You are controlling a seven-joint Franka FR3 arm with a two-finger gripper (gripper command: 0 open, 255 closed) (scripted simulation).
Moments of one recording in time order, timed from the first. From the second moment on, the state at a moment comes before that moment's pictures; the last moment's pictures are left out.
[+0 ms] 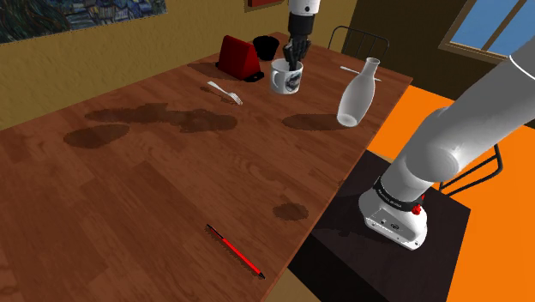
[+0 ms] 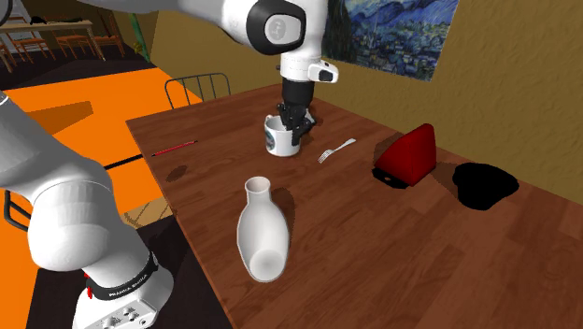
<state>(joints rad) 0.03 -0.22 -0.08 -2.15 0.03 1.88 -0.13</state>
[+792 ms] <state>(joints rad) 0.15 -0.35 0.11 -2.27 0.10 1.89 0.15</state>
